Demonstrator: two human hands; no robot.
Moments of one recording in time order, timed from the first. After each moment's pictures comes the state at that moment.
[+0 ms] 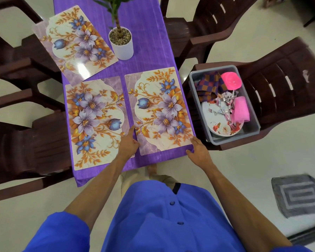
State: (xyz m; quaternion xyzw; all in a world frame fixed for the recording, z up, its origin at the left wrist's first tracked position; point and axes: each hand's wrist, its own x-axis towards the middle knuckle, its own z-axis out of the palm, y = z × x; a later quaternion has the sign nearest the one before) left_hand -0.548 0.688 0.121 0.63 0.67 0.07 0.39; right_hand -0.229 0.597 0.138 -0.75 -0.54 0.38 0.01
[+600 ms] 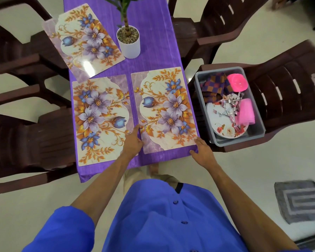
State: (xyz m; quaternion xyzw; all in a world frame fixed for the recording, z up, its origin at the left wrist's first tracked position) left_hand -0.549 0.686 0.116 0.63 0.67 0.08 0.39; right_hand -0.228 0.598 0.145 -0.75 -0.54 0.38 0.01
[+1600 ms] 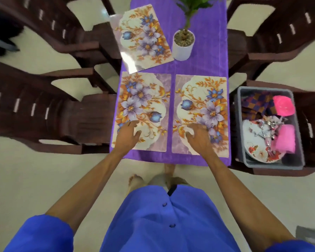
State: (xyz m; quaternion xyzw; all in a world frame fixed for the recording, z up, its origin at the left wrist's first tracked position) left_hand -0.697 0.655 0.191 0.60 0.74 0.12 0.28; right_hand -0.376 0.691 0.182 -0.66 -0.66 0.35 0.10
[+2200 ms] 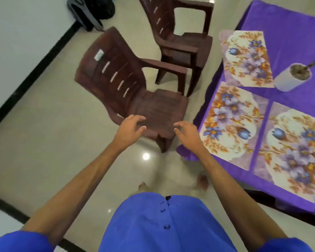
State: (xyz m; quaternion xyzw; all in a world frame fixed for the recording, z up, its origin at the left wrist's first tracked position) left_hand -1.068 0.470 0.252 0.55 0.77 0.22 0.24; right_hand -0.821 0.598 0.233 -0.46 -0.80 0.37 0.07
